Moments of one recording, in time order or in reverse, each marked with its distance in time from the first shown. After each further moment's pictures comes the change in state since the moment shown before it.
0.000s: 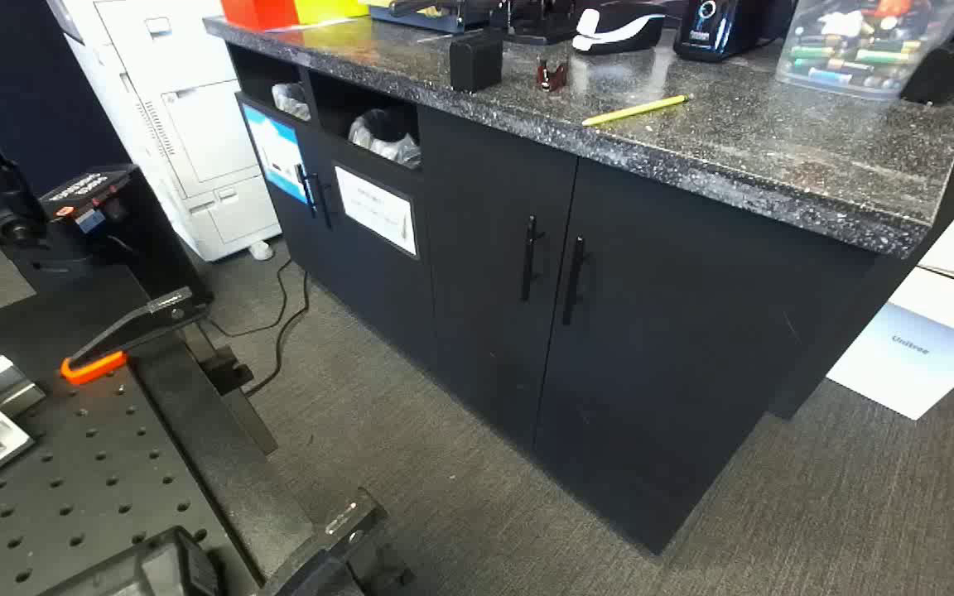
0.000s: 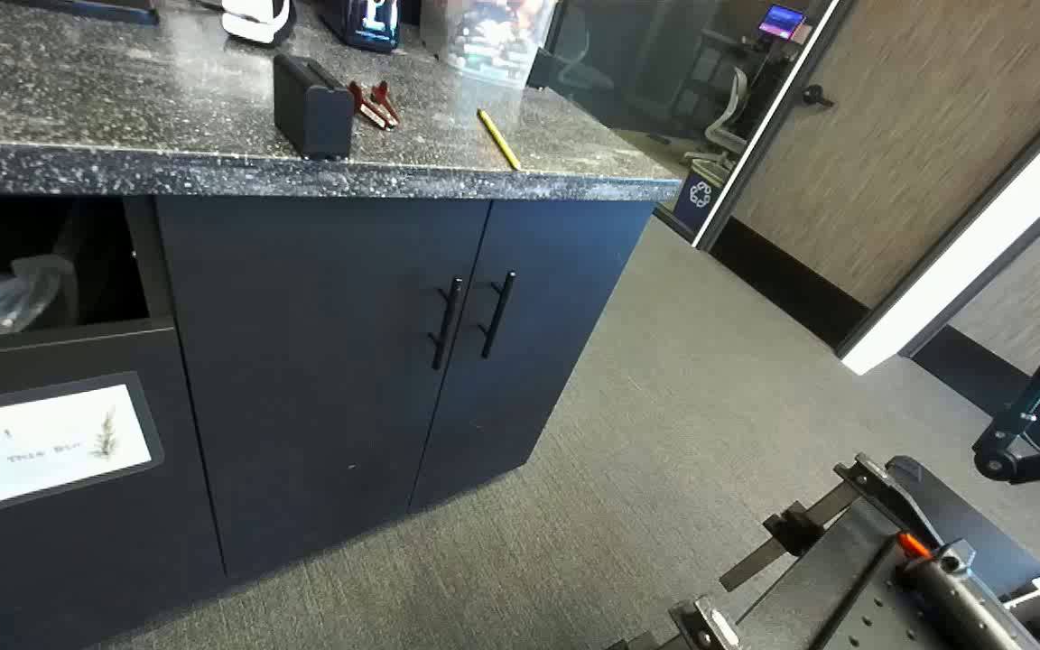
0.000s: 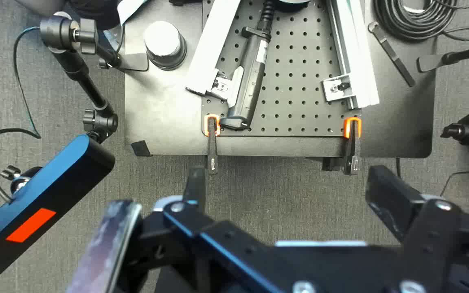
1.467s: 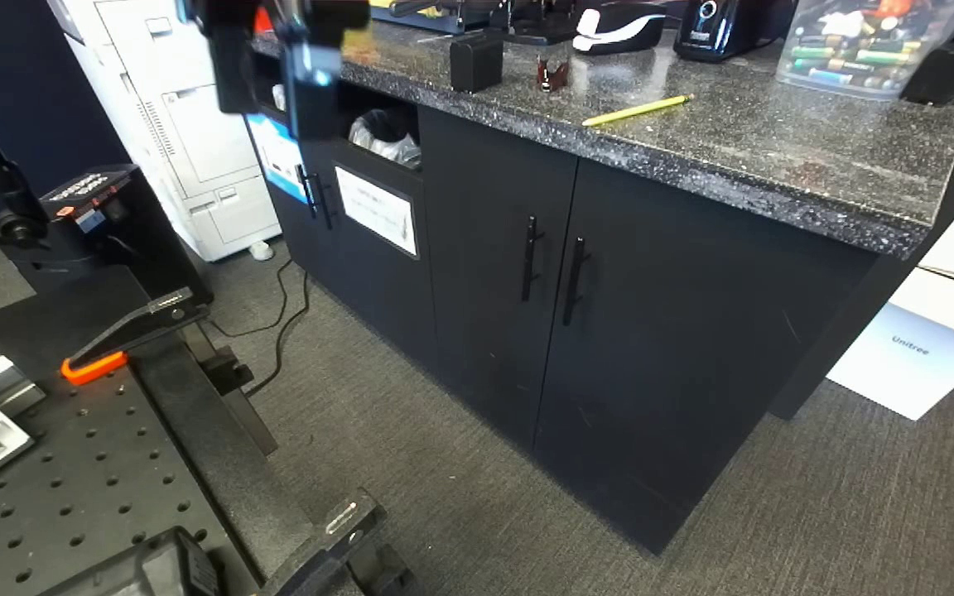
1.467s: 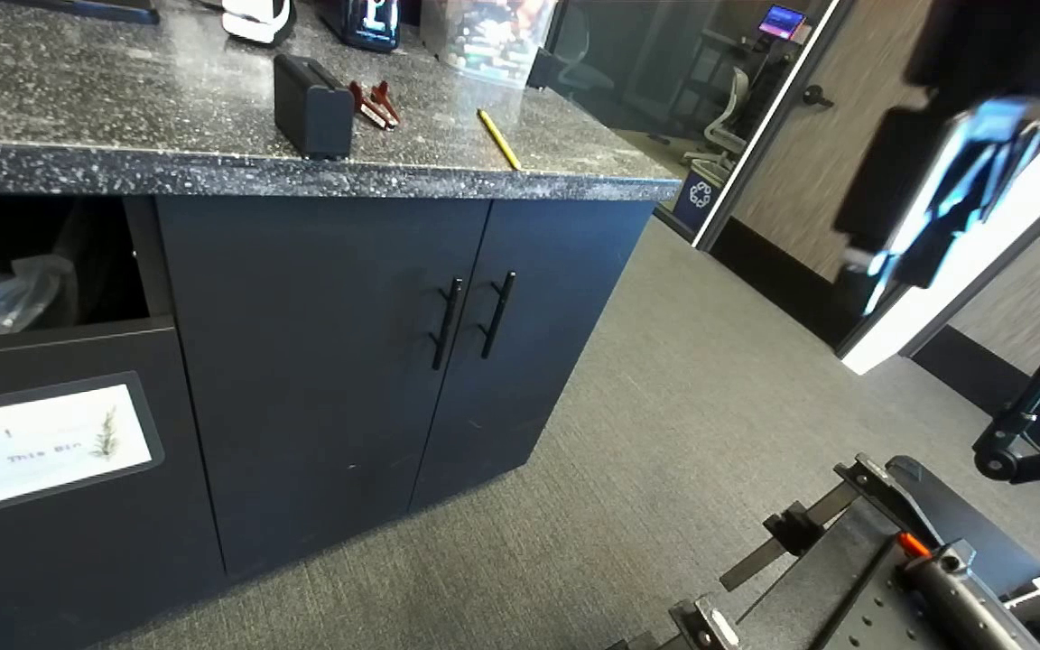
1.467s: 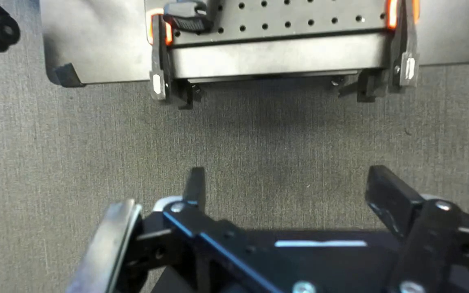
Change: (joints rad) arm 0.082 0.480 0.220 -0.092 -0.030 0.614 0.423
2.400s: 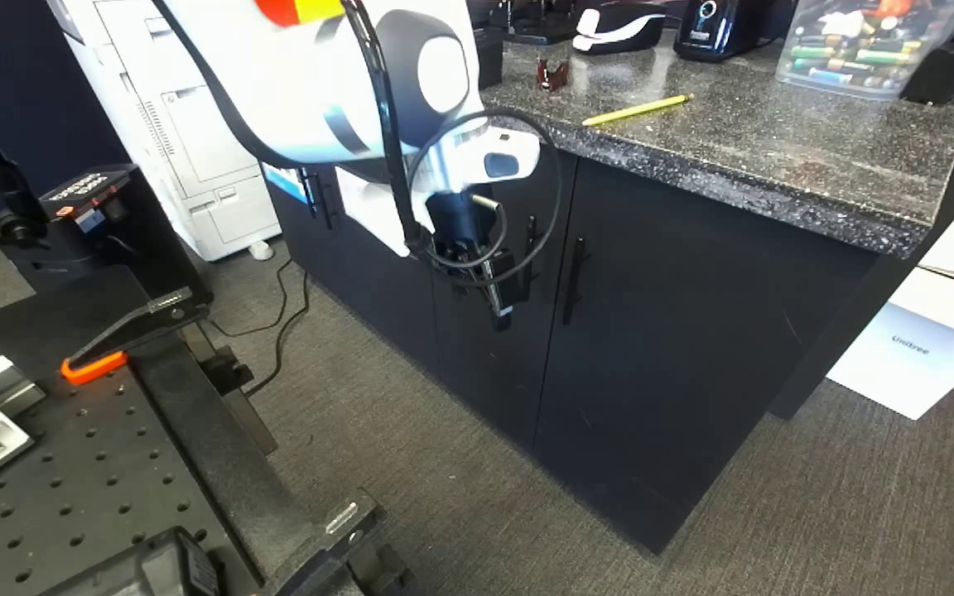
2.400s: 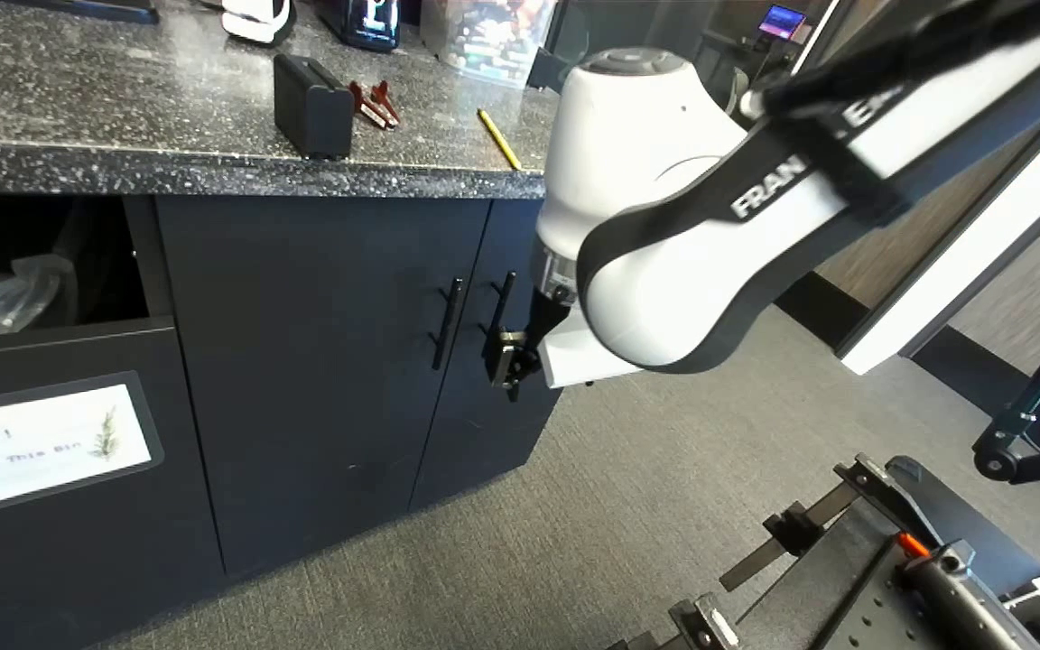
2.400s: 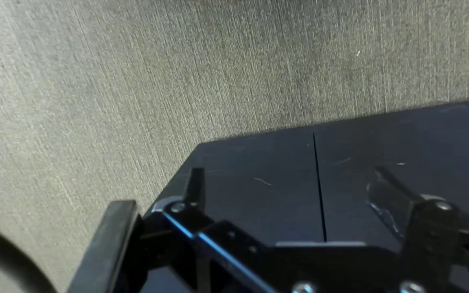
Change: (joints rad) arm 0.234 0.923 -0.199 0.561 -0.184 0.592 0.489
